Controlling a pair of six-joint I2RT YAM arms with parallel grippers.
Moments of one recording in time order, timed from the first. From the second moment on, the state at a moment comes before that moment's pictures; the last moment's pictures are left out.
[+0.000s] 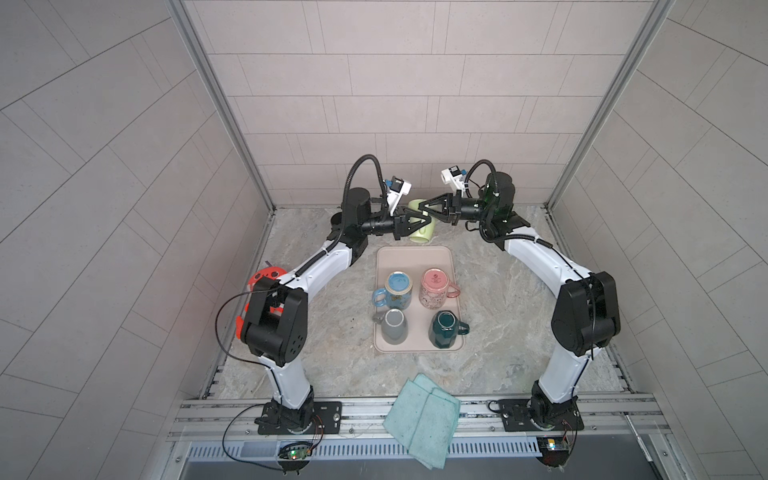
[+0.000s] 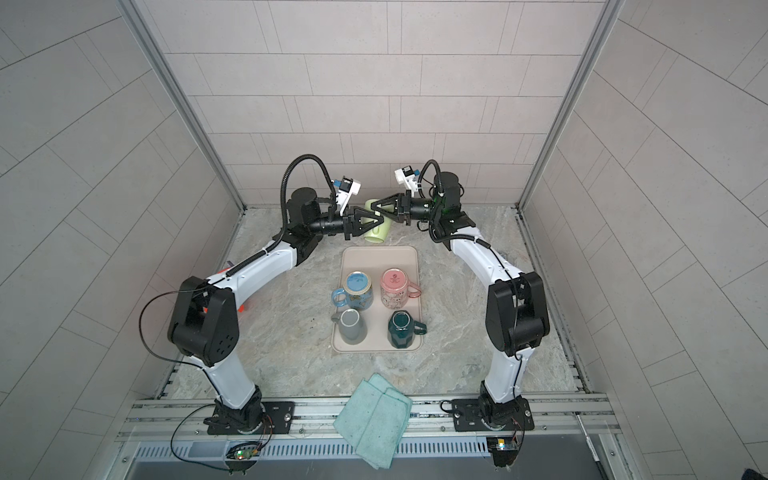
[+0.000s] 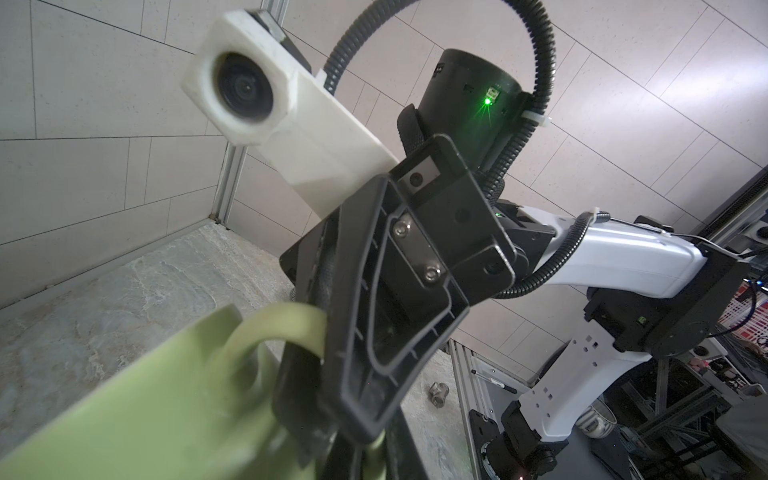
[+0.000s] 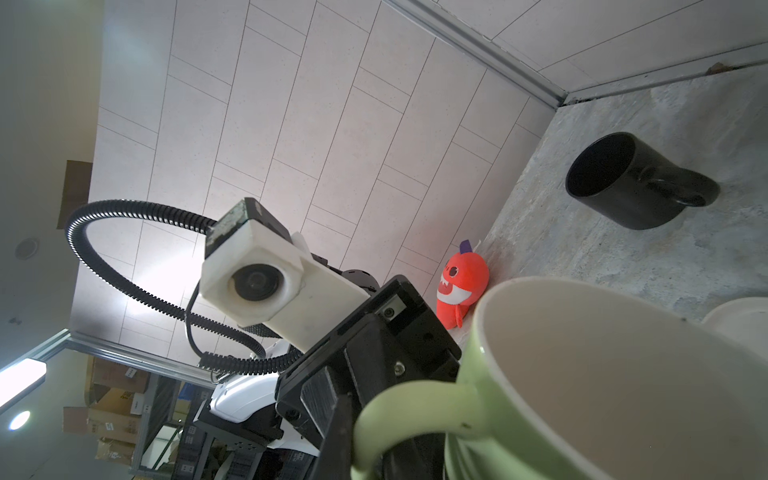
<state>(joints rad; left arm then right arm) -0.39 1.77 1.38 0.39 1.06 -0.44 0.25 1.80 1.54 0.22 -1.13 1.06</state>
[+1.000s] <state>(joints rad) -0.41 1.72 1.41 0.22 1.07 -0.29 0.15 1.75 1.58 -0.17 -0.92 0.74</state>
